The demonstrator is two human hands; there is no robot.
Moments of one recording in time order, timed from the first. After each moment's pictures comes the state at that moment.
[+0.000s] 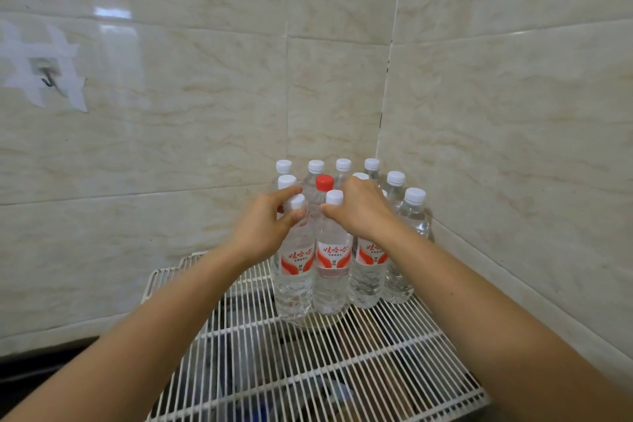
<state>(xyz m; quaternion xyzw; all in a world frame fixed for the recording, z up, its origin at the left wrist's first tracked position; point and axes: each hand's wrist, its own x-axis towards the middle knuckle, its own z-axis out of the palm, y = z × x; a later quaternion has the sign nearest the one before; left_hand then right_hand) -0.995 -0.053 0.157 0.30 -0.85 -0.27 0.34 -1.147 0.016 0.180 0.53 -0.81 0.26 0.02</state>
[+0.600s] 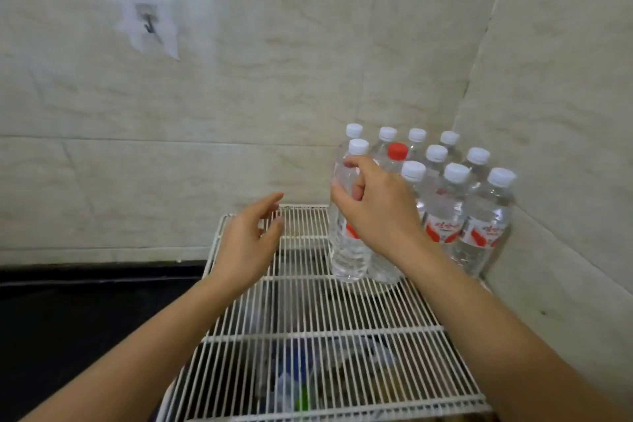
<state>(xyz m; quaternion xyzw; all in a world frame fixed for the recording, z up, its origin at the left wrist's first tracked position) -0.889 -0.033 0.092 0.43 -0.75 -0.26 0.43 -1.055 0.037 0.162 0.63 -0.67 0.38 0.04</state>
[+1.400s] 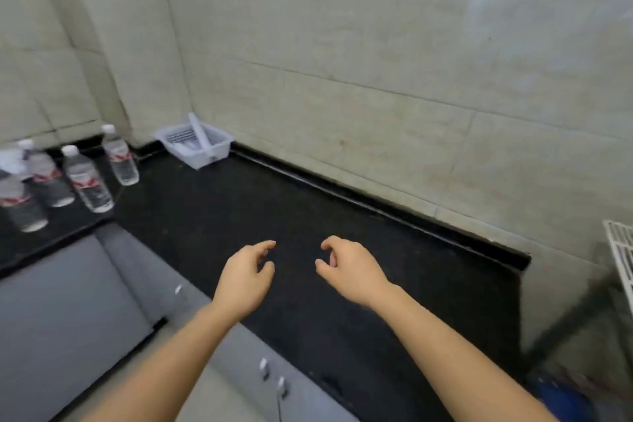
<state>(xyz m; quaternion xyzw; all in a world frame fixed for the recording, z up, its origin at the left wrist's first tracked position) -0.279 0.106 -0.014 0.76 -0.52 -0.18 0.34 -0.453 0.025 -0.004 0.84 -0.47 0.15 -0.23</state>
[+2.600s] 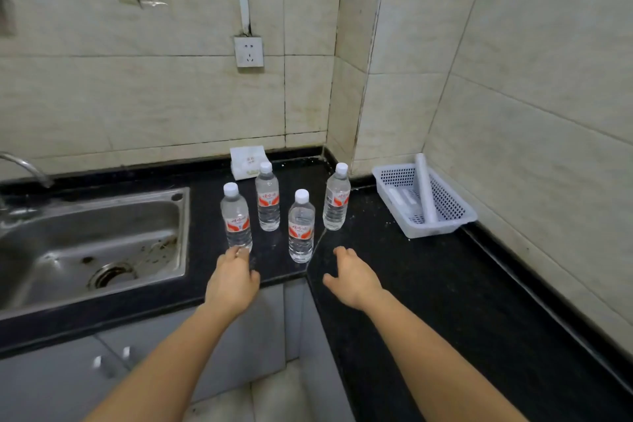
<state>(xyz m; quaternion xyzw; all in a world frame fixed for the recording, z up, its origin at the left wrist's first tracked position) 0.271 0.055 -0.053 0.95 -0.21 -0.06 0.22 0.163 -0.130 -0.037 0.94 -0.25 -0.05 -0.23</state>
